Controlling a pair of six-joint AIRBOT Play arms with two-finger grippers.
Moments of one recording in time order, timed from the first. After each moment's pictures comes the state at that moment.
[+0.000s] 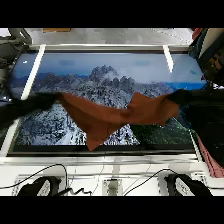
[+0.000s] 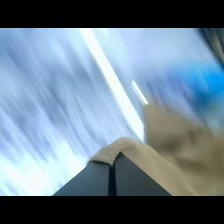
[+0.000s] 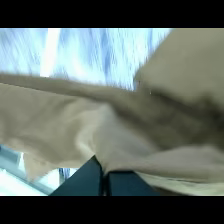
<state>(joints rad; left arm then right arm) 0.25 -0.73 0.92 0.50 -0.92 -0.80 -0.25 -0.95 1.20 -0.81 1.29 1.22</state>
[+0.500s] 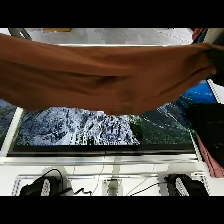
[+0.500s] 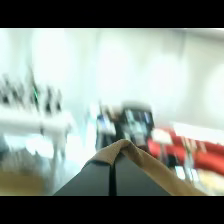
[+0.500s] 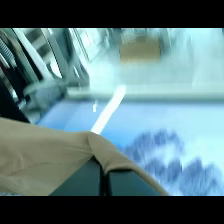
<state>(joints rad) 0.32 -0.41 1.06 0.49 -0.27 -0.80 -0.25 -0.64 1.39 -0.65 1.05 1.24</state>
